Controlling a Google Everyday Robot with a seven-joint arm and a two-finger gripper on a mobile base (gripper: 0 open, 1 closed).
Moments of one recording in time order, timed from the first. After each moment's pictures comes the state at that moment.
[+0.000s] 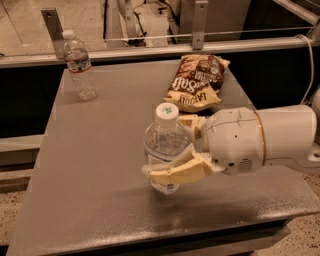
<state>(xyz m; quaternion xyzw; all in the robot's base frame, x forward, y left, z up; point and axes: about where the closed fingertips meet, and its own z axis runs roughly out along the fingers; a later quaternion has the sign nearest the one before) 0.357 -0.004 0.951 -0.54 0.57 0.40 0.47</state>
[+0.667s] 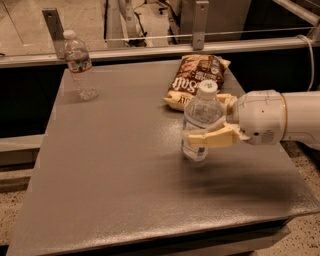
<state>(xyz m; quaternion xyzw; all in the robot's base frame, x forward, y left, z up) 0.438 -0.076 0.936 -0.51 0.60 0.35 0.51</state>
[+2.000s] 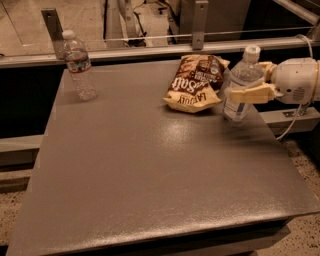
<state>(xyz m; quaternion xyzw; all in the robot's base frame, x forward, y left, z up) 0.562 -0.201 0.939 -0.46 0.65 0.28 0.53</state>
